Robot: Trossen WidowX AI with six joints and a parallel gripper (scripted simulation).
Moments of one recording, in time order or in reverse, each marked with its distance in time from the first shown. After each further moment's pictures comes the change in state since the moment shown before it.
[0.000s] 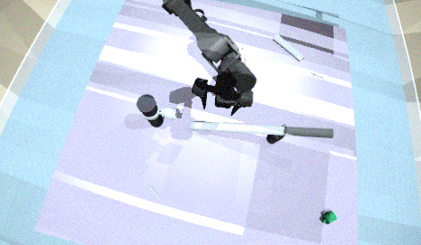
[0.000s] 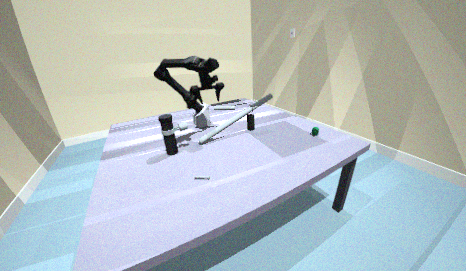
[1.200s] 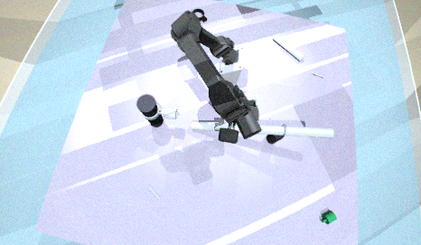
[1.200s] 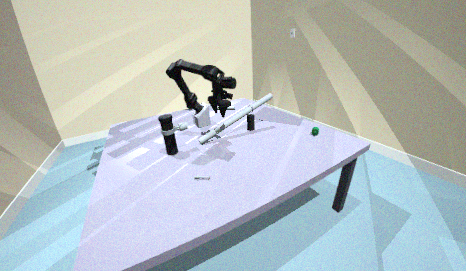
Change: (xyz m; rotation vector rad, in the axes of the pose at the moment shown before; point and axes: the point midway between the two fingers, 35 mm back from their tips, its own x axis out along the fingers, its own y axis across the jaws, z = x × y) arm 0.075 0.045 -0.024 -1.585 0.382 0.414
